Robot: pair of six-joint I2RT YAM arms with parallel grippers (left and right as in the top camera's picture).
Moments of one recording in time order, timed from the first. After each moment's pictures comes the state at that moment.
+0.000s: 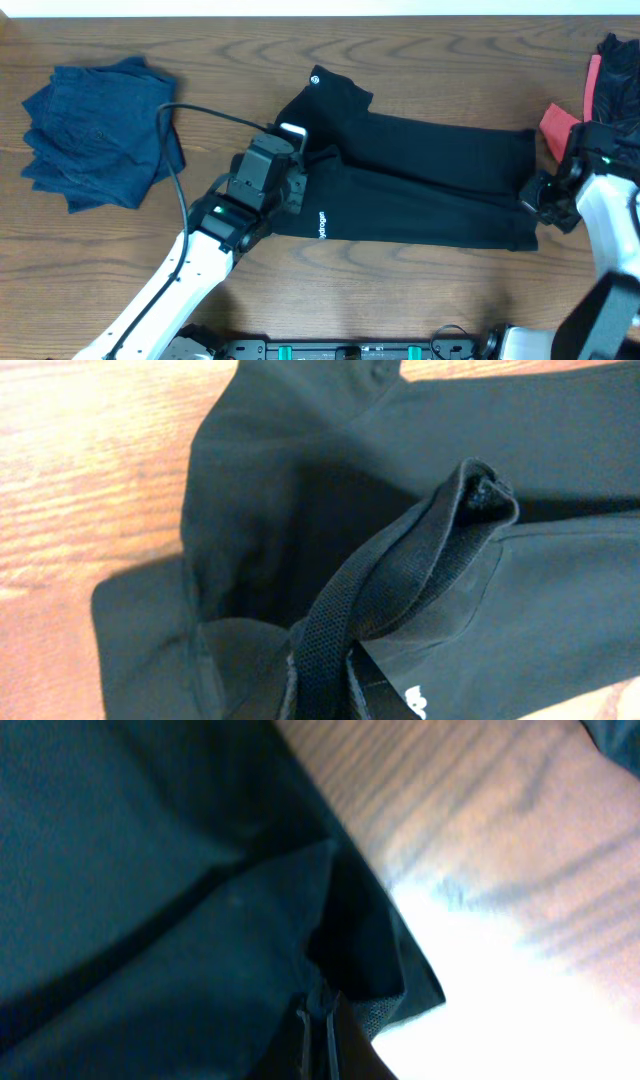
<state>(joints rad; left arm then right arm) -0.50 1.23 0.87 -0.48 -0.06 -0.18 -0.33 1.50 0.99 -0.91 0.03 0.44</state>
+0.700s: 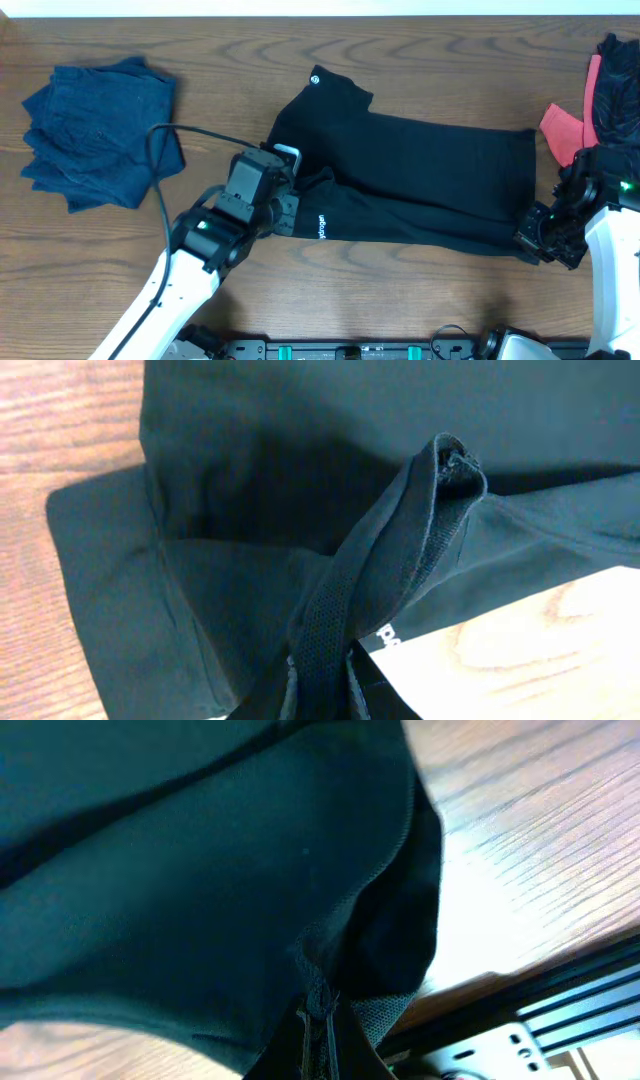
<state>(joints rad) -0.50 1.13 0.87 -0.68 0.04 -0.20 -0.33 1.29 0.99 -1.28 -0.07 0.32</state>
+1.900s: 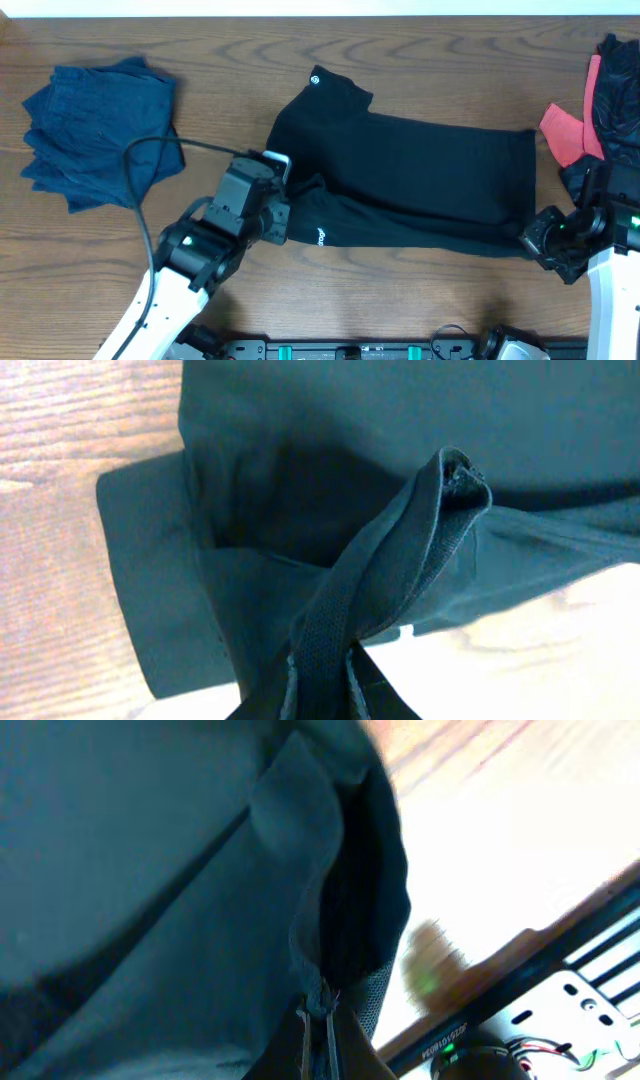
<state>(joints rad) -0.50 1.06 0.87 -0.75 0.00 -0.20 -0.33 1.11 0.99 -1.31 -0.05 0.61</state>
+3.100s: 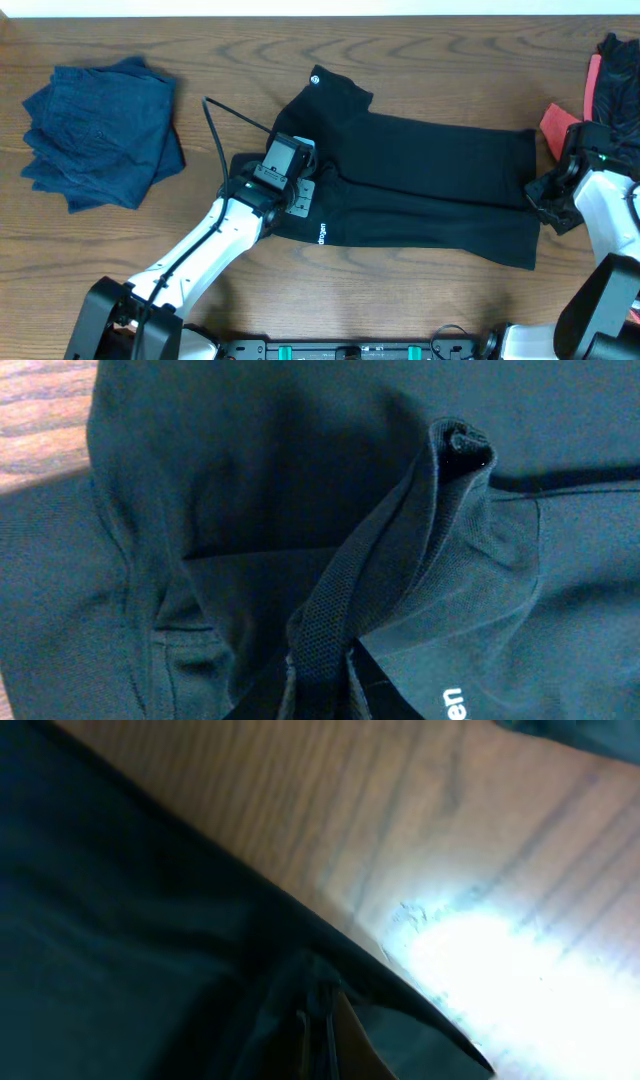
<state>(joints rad) -0.50 1.49 0.87 -0.46 -0.03 -0.20 -0.33 1.59 0.99 -0.83 0.16 0.75</state>
